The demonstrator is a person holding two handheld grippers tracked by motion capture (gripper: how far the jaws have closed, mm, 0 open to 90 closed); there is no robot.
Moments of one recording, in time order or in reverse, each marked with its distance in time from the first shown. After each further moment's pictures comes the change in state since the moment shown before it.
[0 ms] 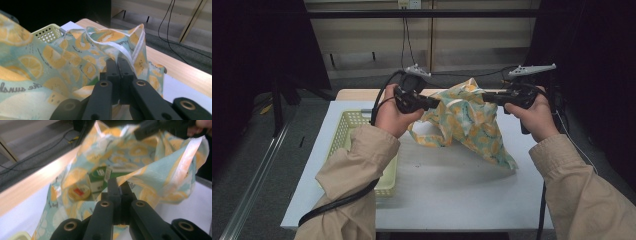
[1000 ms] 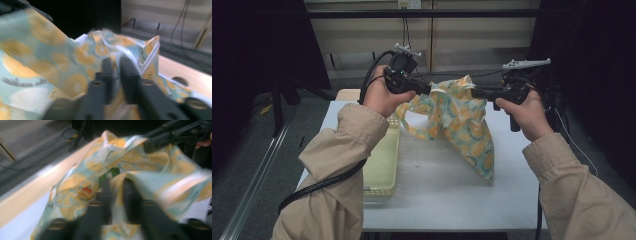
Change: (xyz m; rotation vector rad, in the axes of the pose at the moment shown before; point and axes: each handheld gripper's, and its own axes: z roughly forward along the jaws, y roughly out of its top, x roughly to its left) left arm 0.030 0.009 -0.018 0.043 -0.031 -0.044; right arm 0.024 0.015 0.008 -0.056 0.088 0.073
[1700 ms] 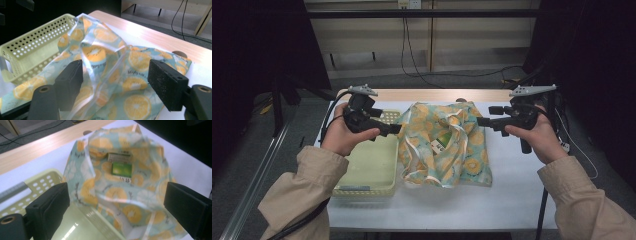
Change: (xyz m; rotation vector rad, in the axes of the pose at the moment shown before) left arm 0.025 -0.113 -0.036 0.037 0.020 -0.072; right arm -0.004 -0.061 -0.019 0.079 -0.013 -0.040
